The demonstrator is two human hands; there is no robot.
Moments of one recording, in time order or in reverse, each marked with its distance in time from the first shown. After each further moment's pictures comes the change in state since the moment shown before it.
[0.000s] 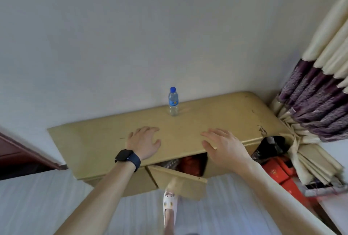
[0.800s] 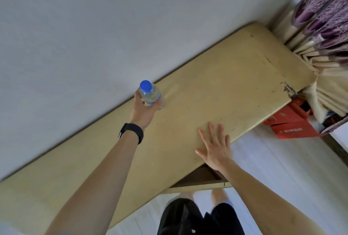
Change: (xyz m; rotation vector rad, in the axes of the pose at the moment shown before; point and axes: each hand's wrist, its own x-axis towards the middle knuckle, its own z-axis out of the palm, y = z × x) left_hand 0.381 -0.020 0.136 -0.945 -0.270 -0.198; right_hand 0.187 0.105 0.283 -0.020 -0.496 0.520
